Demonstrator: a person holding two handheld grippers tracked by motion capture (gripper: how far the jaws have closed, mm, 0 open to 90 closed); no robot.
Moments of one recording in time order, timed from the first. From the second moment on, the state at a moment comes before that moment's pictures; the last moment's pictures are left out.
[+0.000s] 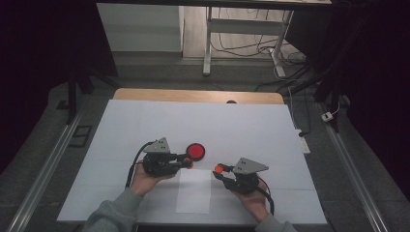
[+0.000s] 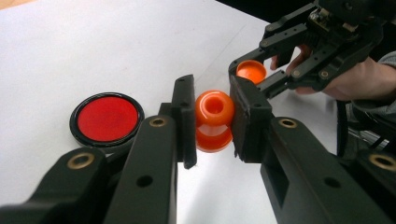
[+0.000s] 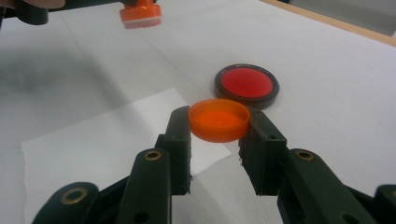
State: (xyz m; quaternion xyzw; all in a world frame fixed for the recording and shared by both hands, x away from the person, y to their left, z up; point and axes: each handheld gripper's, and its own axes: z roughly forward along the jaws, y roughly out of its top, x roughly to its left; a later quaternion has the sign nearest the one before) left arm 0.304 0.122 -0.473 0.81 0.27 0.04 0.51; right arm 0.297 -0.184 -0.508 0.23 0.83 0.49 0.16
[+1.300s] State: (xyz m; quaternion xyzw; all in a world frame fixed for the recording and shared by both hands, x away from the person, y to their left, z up) left arm 0.309 0.127 -0.472 0.81 0.29 0.06 0.51; right arm 0.289 -0.284 -0.504 0.30 0.80 0.48 0.20
